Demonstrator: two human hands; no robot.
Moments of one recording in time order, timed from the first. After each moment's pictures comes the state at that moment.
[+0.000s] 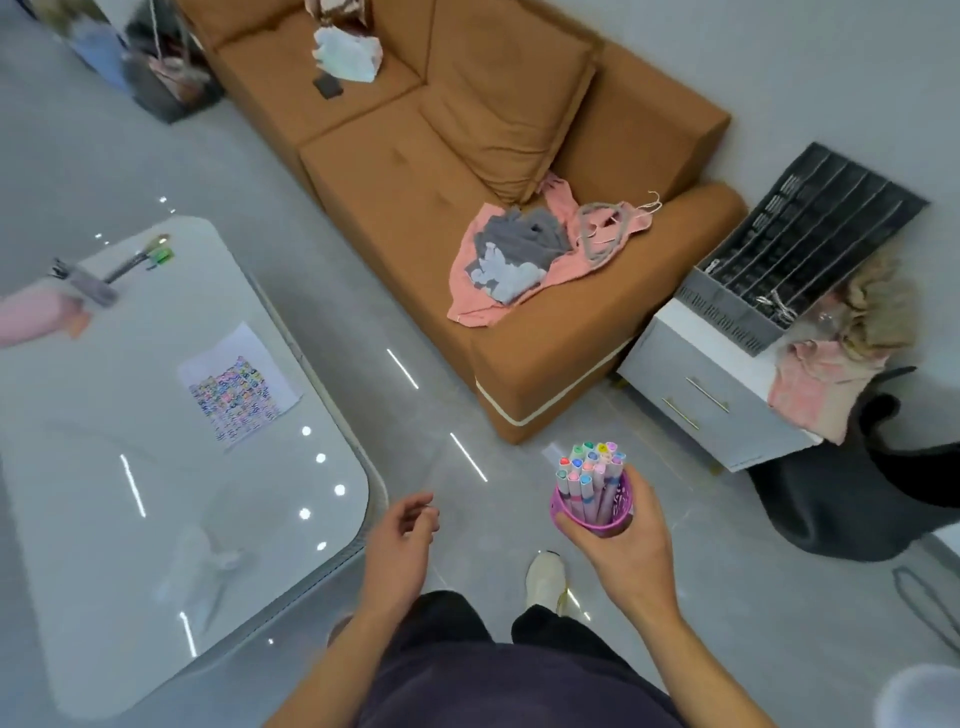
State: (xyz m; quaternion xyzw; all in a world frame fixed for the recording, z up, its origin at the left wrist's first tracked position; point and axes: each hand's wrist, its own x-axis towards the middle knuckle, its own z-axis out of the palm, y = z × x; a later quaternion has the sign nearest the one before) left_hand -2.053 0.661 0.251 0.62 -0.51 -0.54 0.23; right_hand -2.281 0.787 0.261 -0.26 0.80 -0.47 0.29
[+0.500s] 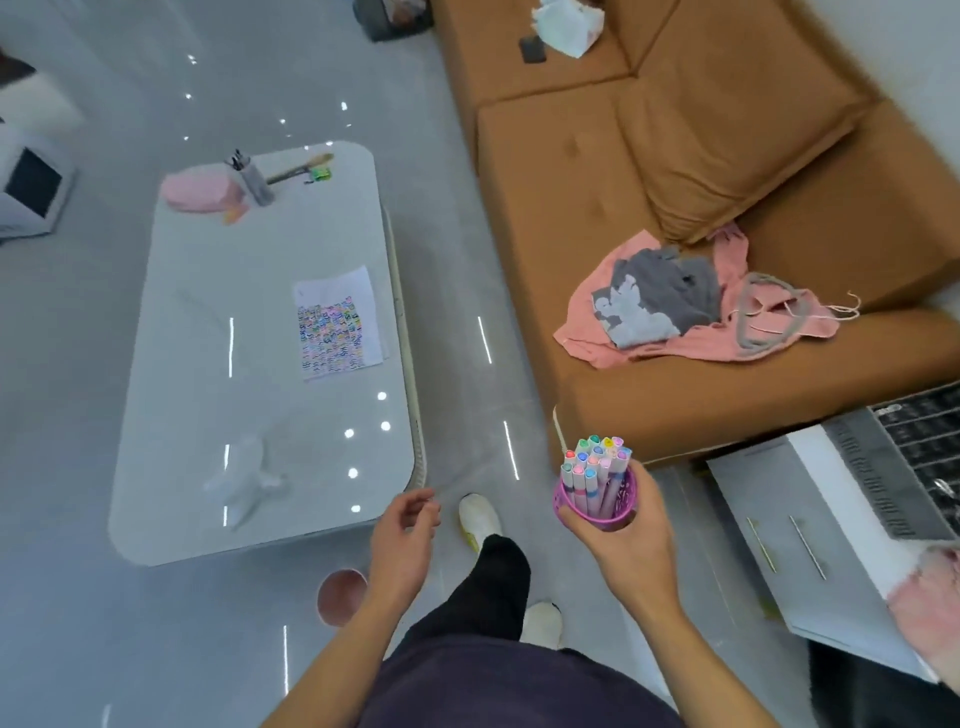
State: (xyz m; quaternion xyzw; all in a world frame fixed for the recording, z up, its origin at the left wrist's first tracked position) left_hand -2.058 0.604 0.244 0.74 -0.34 -0.48 0.32; right_hand -2.315 0.622 0.254 -0.41 0.71 -0.41 0.41
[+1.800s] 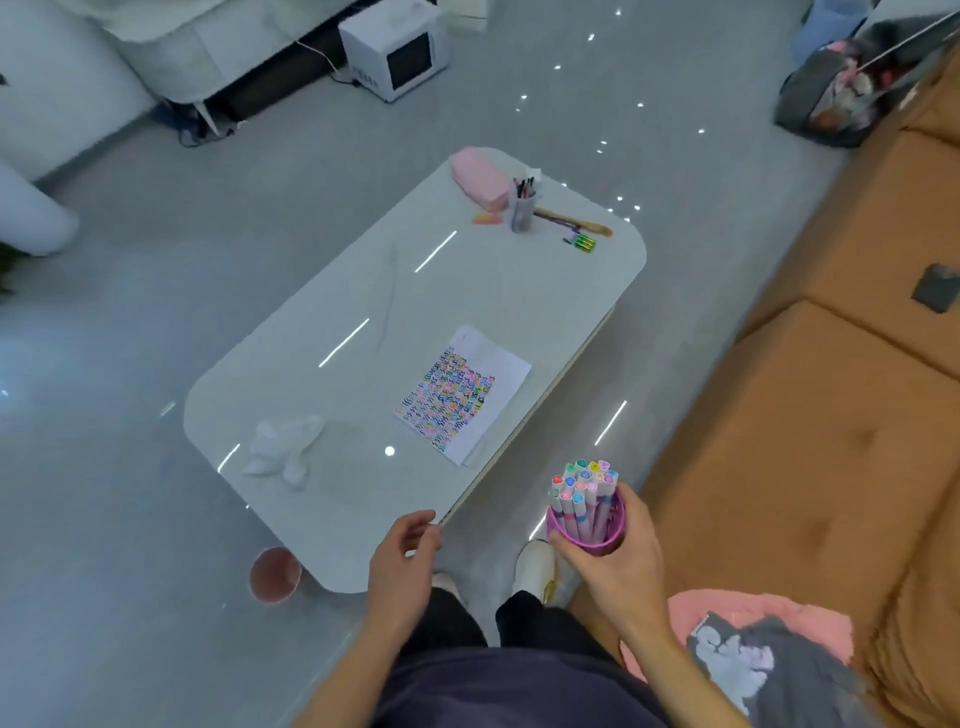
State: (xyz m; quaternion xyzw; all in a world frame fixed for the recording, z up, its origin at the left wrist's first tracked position) left_hand -2.056 0.311 0.245 0.82 0.02 -0.31 0.48; right_hand -2.222 0.127 0.245 -0.69 0.46 -0.18 0.52
